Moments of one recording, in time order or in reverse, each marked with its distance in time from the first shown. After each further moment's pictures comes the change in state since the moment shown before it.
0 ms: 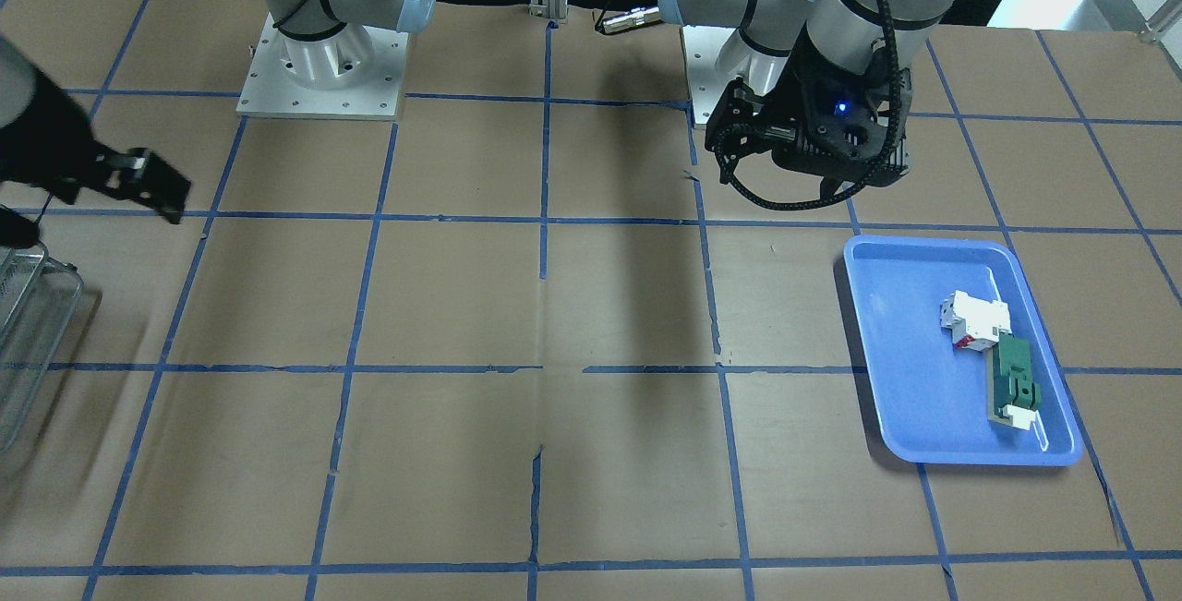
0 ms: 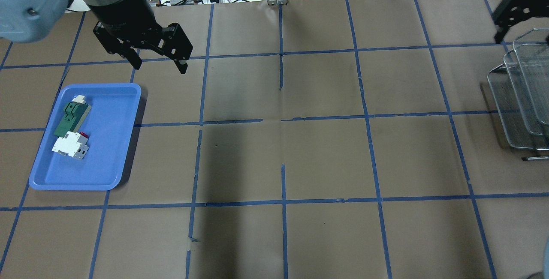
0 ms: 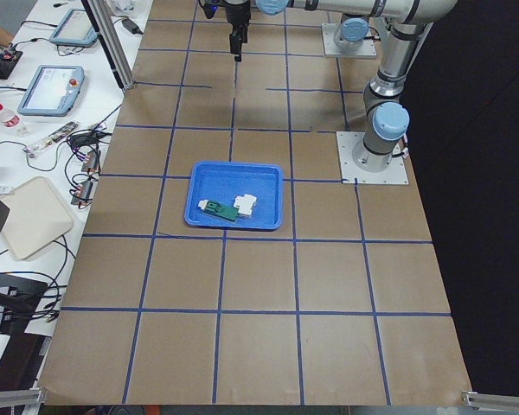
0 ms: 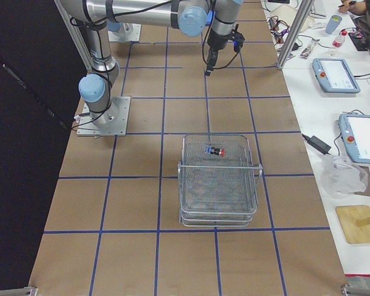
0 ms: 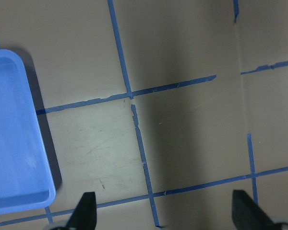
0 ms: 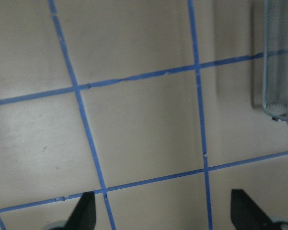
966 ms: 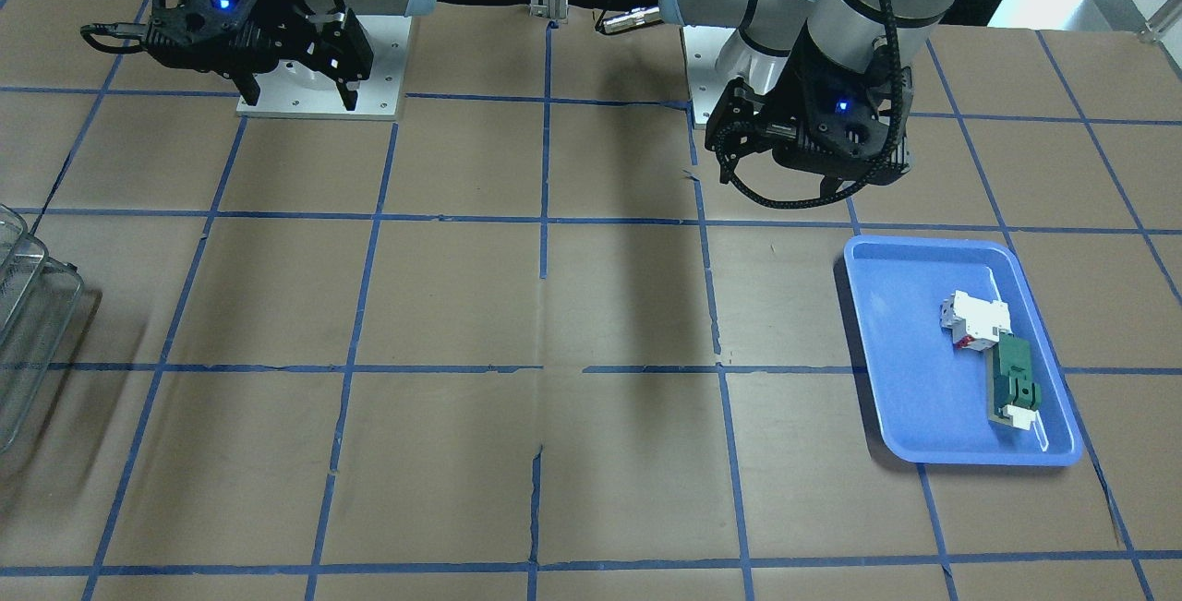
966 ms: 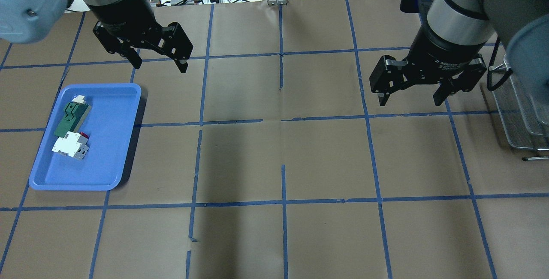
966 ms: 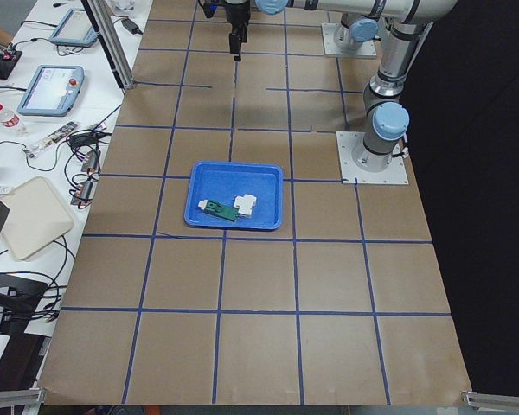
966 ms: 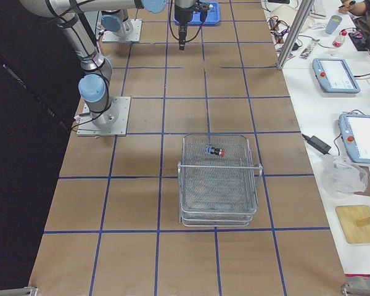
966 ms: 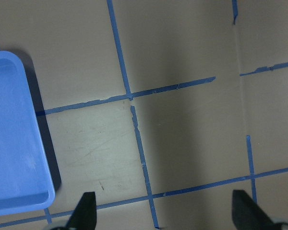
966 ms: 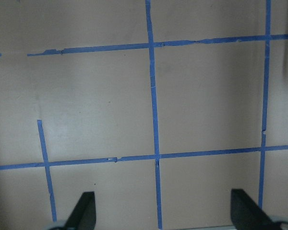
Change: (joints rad) left arm 0.000 0.001 0.000 0.005 -0.003 0.000; right arm 0.157 -0.257 0.219 -0.084 0.112 0.034
